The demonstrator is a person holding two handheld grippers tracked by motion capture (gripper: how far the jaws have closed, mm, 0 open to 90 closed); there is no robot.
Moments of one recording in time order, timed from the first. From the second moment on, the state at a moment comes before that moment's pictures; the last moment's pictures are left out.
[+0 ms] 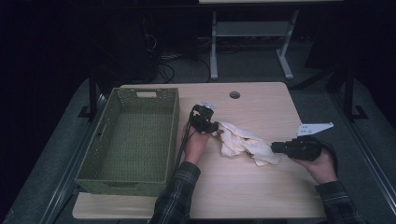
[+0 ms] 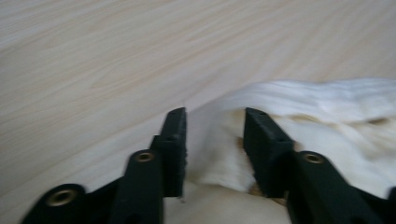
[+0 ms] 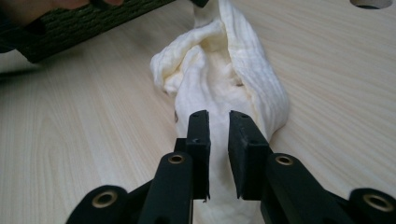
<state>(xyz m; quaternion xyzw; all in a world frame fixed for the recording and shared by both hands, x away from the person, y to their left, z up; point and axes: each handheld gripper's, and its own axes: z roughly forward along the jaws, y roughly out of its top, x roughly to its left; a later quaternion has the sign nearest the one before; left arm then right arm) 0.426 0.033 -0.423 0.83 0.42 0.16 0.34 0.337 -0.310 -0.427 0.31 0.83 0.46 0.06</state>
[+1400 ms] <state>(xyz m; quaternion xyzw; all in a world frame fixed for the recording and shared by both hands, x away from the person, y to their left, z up) 0.346 0.022 -0.426 0.84 0.34 0.13 0.41 0.370 -0.314 -0.422 0.34 0.83 0.43 0.10</state>
